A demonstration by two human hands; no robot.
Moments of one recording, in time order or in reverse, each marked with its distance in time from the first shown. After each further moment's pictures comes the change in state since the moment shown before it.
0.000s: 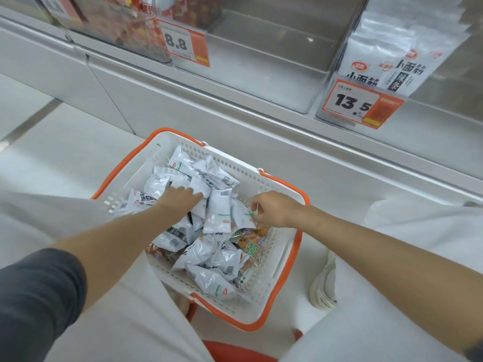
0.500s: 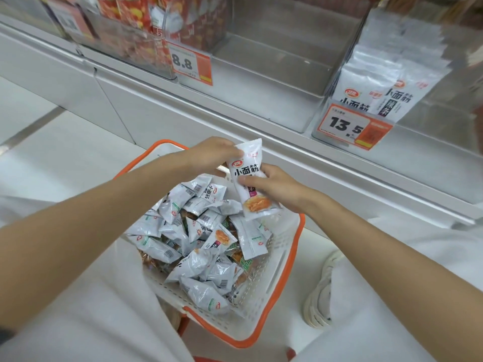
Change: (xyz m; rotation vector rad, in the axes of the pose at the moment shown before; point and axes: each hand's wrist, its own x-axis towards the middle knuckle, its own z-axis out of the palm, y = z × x) left_hand -0.020 -0.003 -0.170 -1.604 0.146 -0.005; right_hand -0.021 -0.026 -0.078 0.999 0.136 -0.095
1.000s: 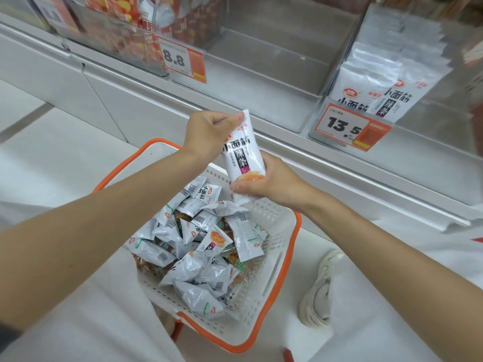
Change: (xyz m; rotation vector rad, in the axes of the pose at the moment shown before) left_hand 0.021 0.014 0.009 -0.205 0.491 0.293; right_hand -0.021 -0.029 0.000 -0.053 0.039 -0.130
